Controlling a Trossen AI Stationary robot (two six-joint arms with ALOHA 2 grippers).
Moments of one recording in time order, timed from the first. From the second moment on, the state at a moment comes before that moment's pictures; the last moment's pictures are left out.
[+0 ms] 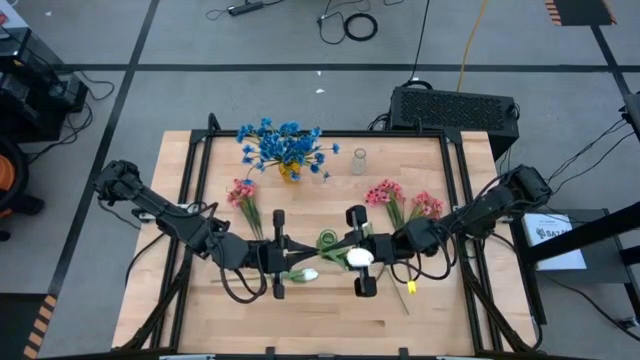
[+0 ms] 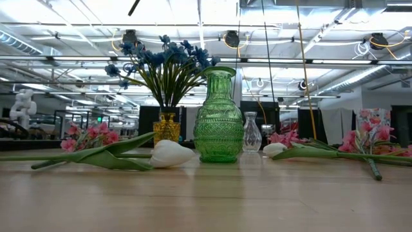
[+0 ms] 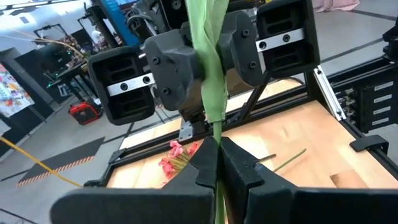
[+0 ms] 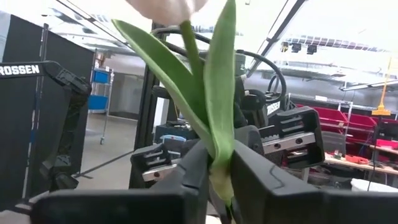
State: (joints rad) left arm -0.52 1.42 1.18 0.07 -0.56 0.31; right arm 0.39 1.55 0.95 0.96 0.22 -0.19
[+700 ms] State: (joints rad) left arm -0.70 1.34 1.18 -0.06 -1.19 0.22; right arm 0.39 1.33 0.95 0.69 0.44 -0.30
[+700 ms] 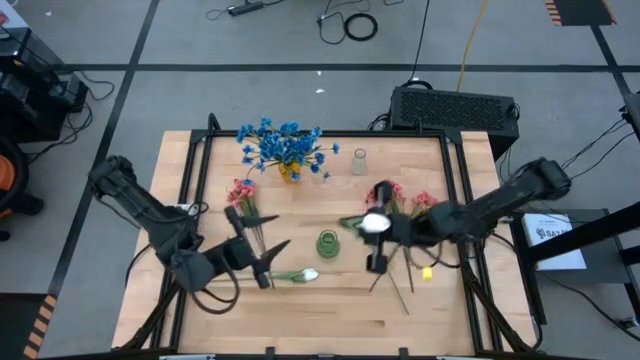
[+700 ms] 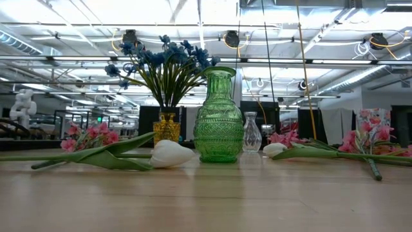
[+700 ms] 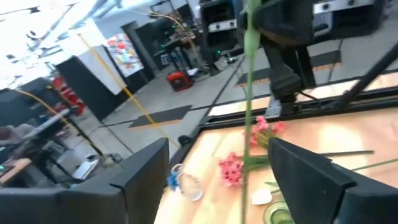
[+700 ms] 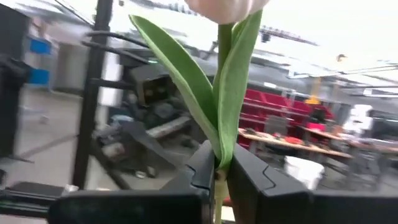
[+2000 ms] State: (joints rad) left arm -0.24 1.30 1.18 -0.50 -0.62 0.30; right arm -0.25 1.37 1.32 -0.31 0.68 0.06
